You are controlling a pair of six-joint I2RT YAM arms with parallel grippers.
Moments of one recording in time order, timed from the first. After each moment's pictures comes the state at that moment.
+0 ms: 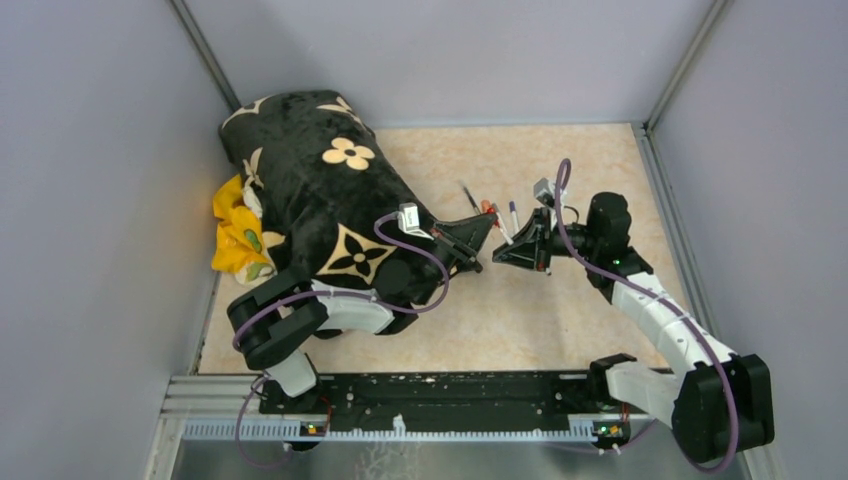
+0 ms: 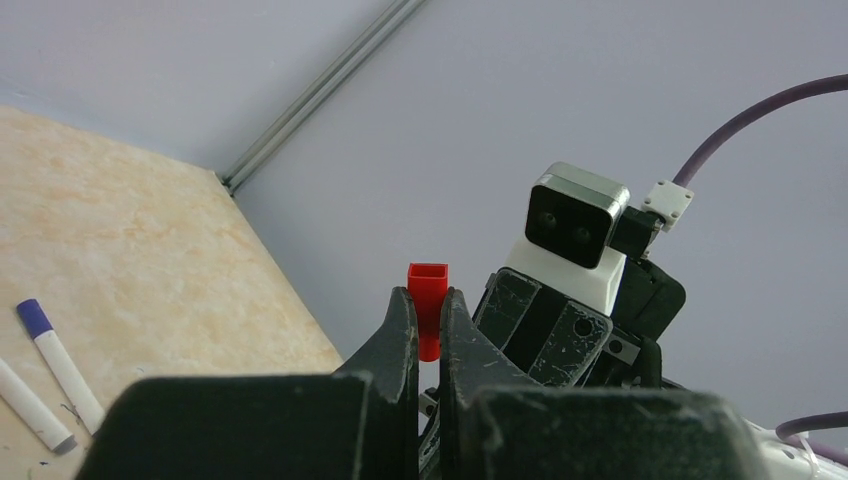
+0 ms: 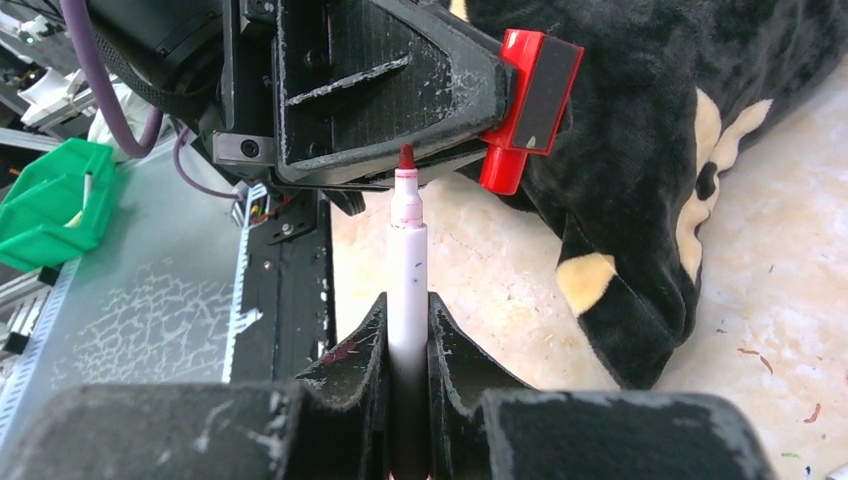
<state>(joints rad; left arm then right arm) -1.05 1.64 0.64 1.48 -0.35 -0.79 0.25 1.05 0.65 0.20 -1.19 0.15</state>
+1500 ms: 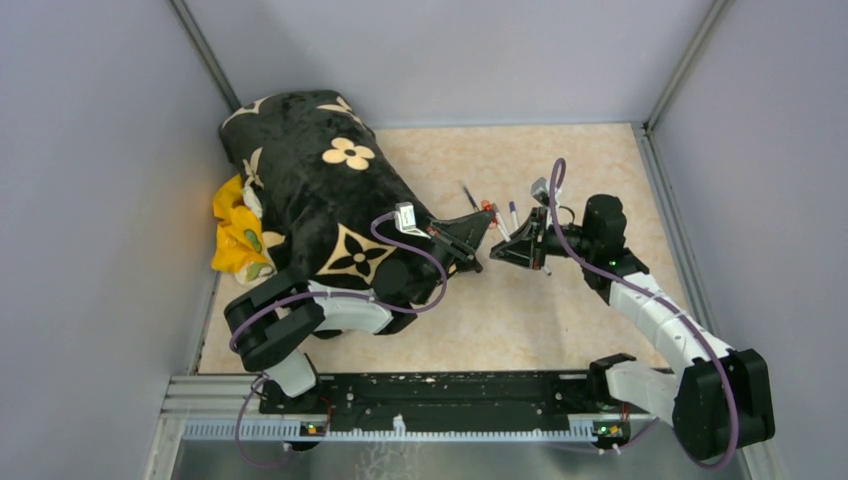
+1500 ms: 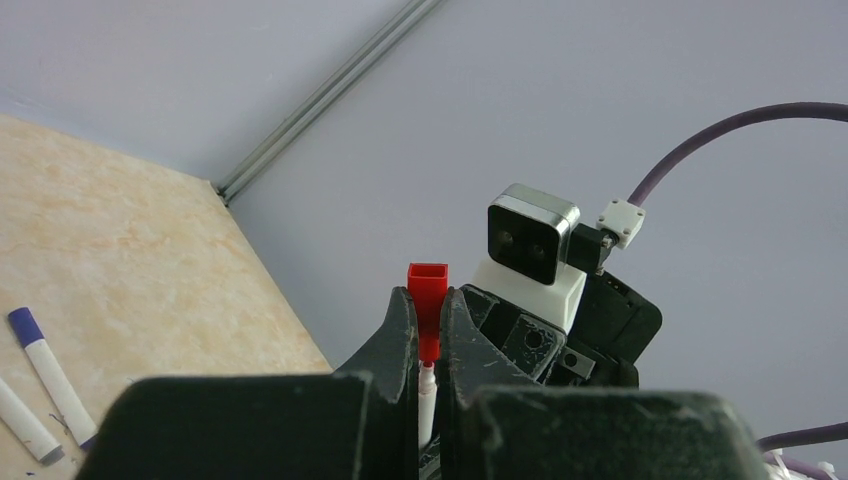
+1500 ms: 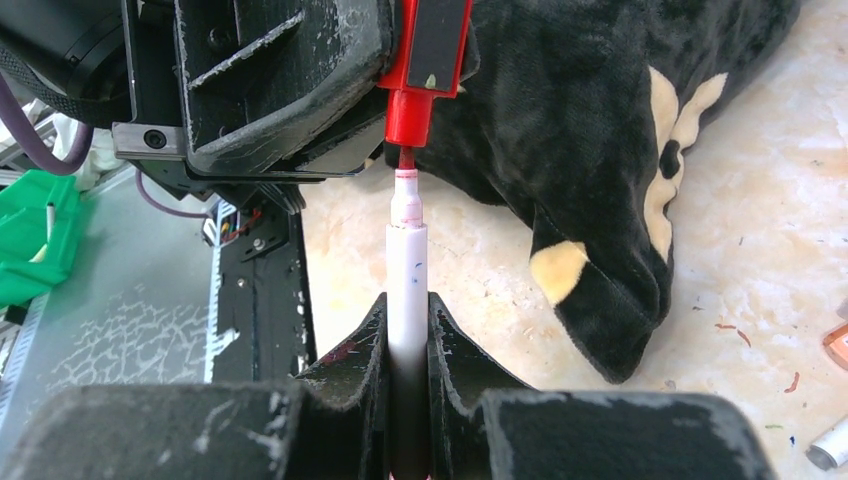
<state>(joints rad) -1.05 1.62 0.64 1.48 -0.37 -0.80 0.27 1.07 0.63 0.22 -1.08 0.18</state>
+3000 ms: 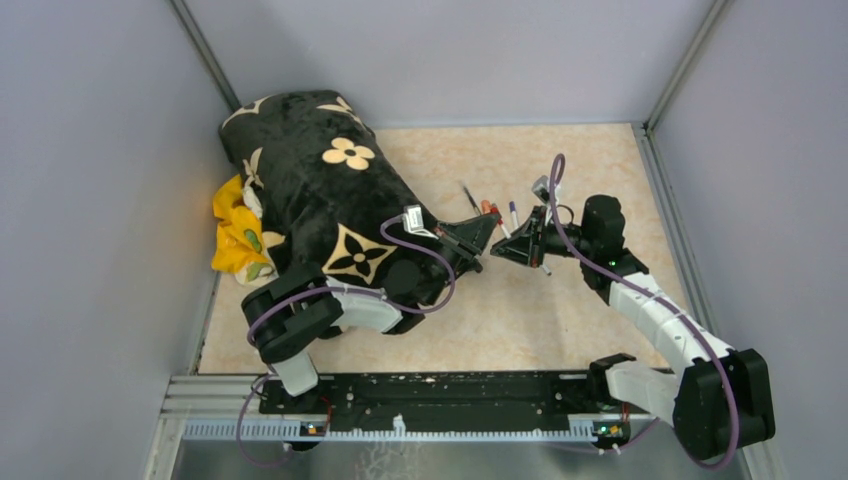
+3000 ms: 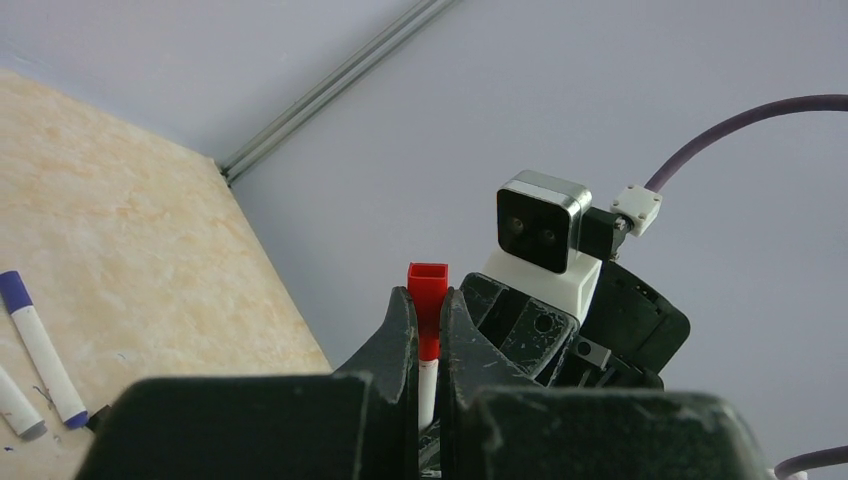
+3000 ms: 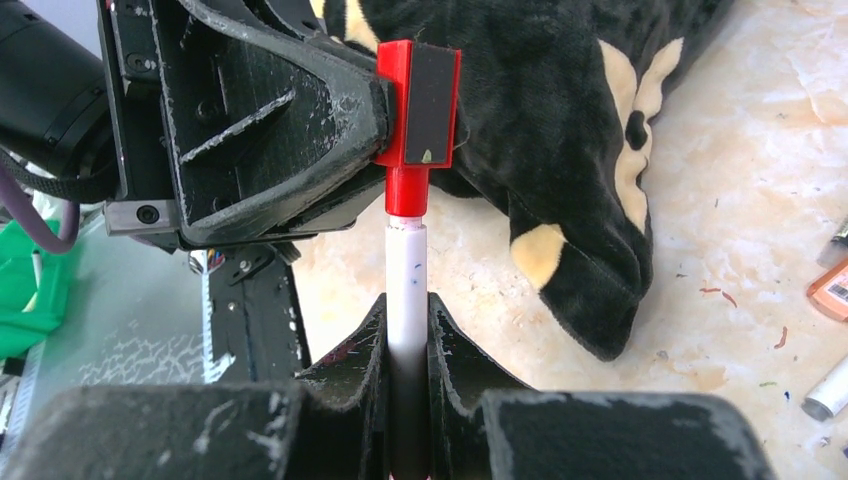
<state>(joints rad) -1.06 1.71 0.67 1.50 -0.41 -0.87 0.27 1.07 0.63 0.19 -0.99 0.23</state>
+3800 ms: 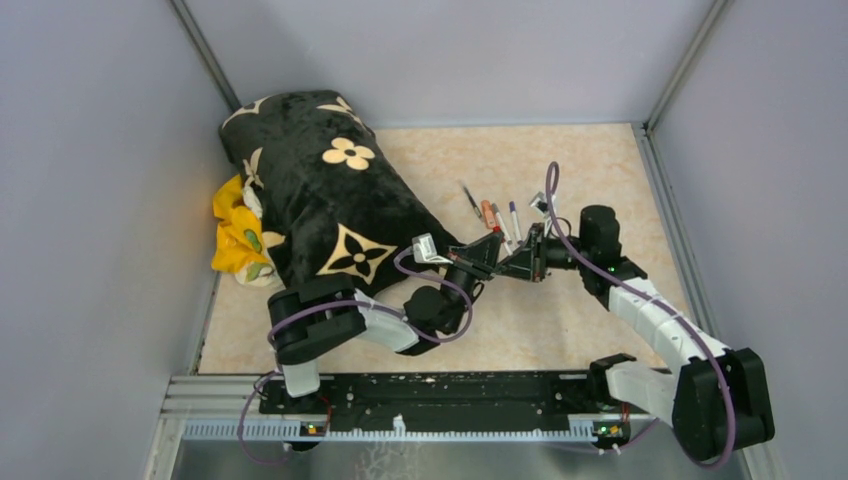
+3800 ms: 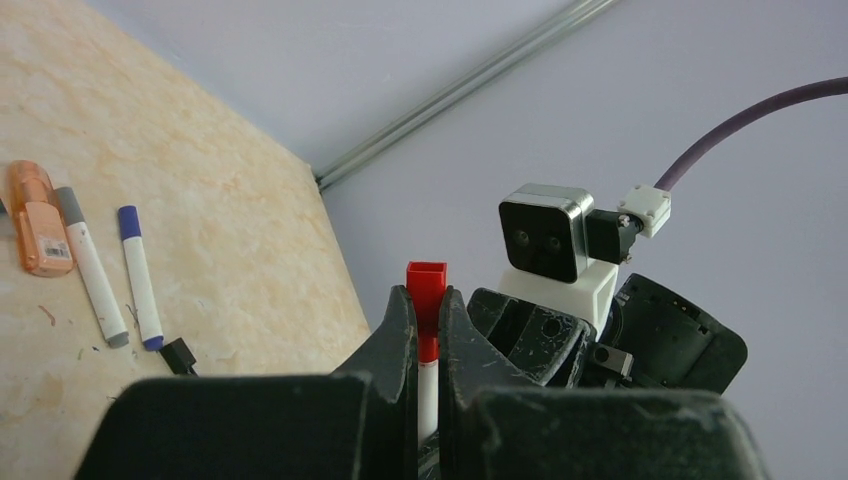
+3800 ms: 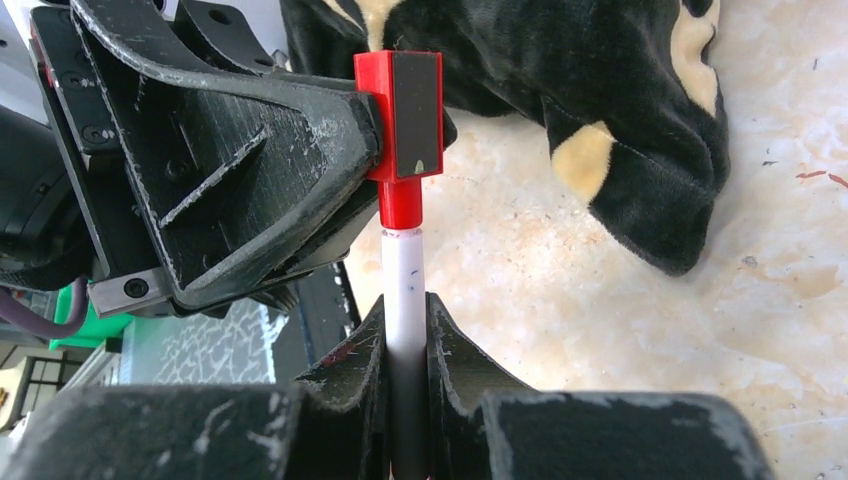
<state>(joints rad) -1.25 1.81 0.70 1.54 -0.79 -0.78 0.26 1.07 0.57 0.09 -1.02 0.29</state>
